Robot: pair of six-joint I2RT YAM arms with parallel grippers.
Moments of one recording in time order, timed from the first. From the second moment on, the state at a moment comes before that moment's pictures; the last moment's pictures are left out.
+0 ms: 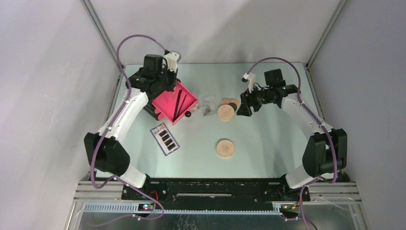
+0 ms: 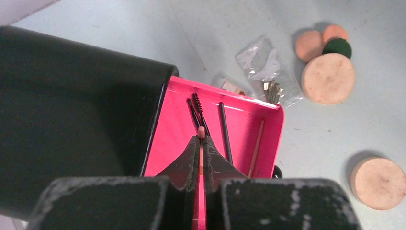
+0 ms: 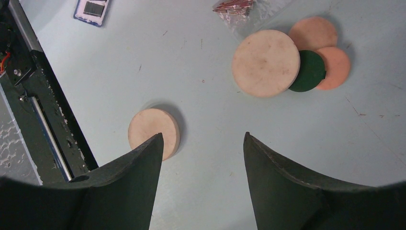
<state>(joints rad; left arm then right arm) -0.28 1.53 1.50 -0.59 0.14 0.14 0.22 1.54 1.27 -0.66 -0.74 -0.39</state>
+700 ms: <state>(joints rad) -0.28 1.60 1.45 -0.59 0.05 0.14 0.23 1.54 1.27 -0.66 -0.73 -0.39</state>
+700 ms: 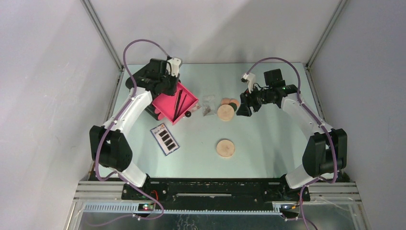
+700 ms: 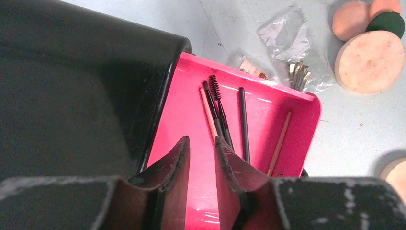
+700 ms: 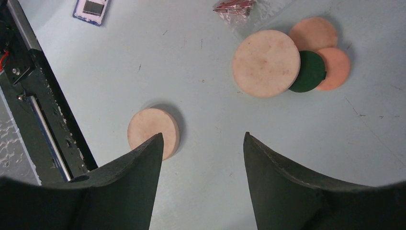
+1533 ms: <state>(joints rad) -0.69 1.29 1.07 -0.48 0.11 0.61 0.24 1.54 1.27 -0.66 -0.72 -0.39</state>
